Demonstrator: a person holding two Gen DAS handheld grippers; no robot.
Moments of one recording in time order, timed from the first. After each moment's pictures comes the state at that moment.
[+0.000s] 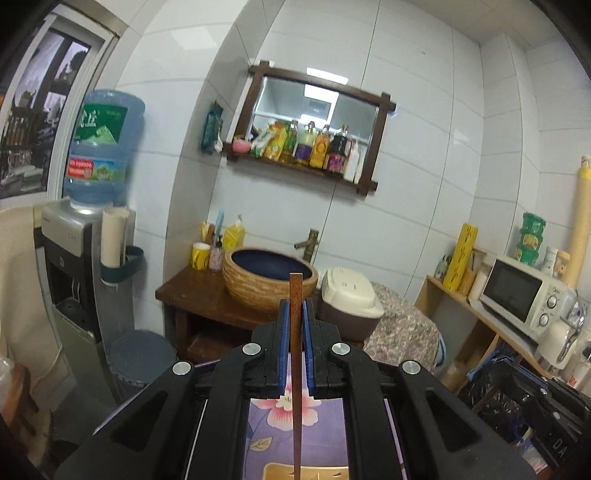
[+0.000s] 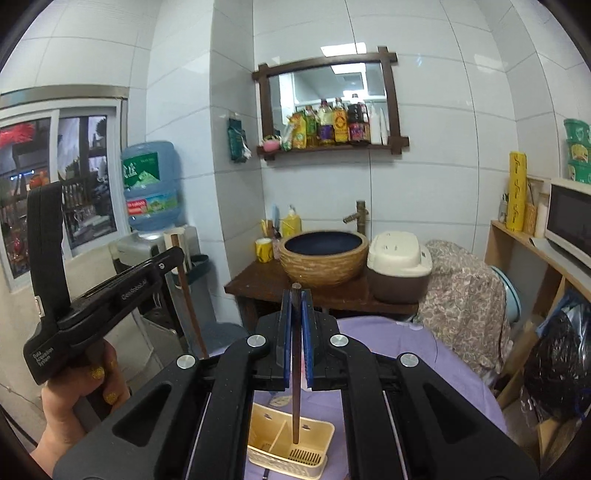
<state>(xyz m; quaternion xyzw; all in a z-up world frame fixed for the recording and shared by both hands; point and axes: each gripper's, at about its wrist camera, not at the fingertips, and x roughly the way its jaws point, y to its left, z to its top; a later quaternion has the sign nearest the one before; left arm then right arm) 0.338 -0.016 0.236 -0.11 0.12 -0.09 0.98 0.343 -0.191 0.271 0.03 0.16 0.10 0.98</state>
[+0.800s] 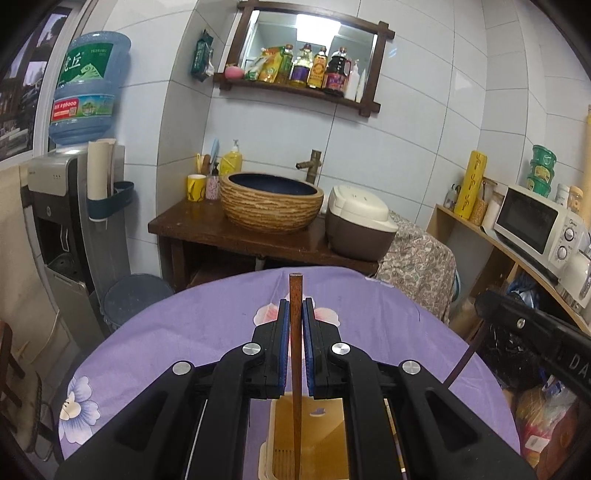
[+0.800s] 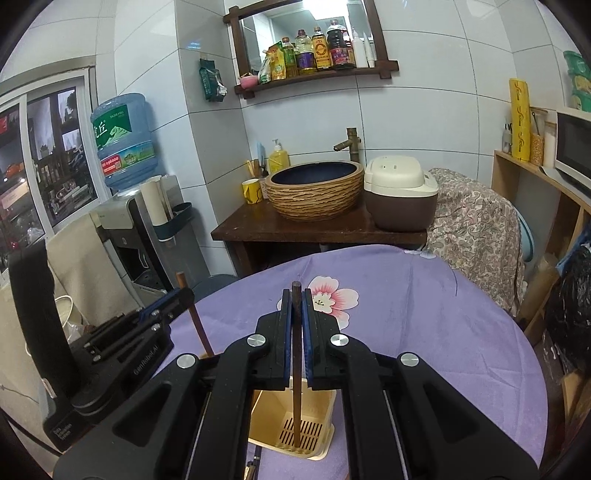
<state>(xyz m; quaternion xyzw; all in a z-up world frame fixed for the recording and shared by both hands) 0.367 -0.029 0.128 -0.08 0.23 -0.10 0.96 0.397 -0.198 0.171 0.07 0.25 0.09 0.96</state>
